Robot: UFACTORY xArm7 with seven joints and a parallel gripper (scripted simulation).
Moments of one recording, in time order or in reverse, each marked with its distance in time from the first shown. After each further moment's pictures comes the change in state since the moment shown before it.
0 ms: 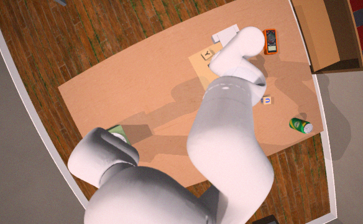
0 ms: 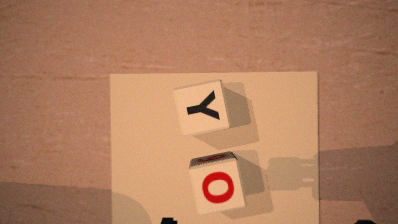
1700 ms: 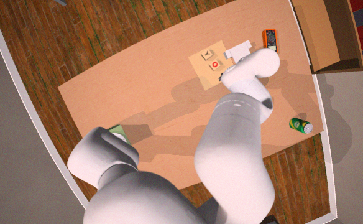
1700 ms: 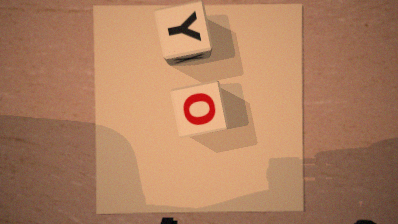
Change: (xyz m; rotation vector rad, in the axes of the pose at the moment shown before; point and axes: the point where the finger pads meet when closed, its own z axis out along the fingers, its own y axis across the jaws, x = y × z) arm -0.065 0.016 0.000 0.000 0.000 -0.002
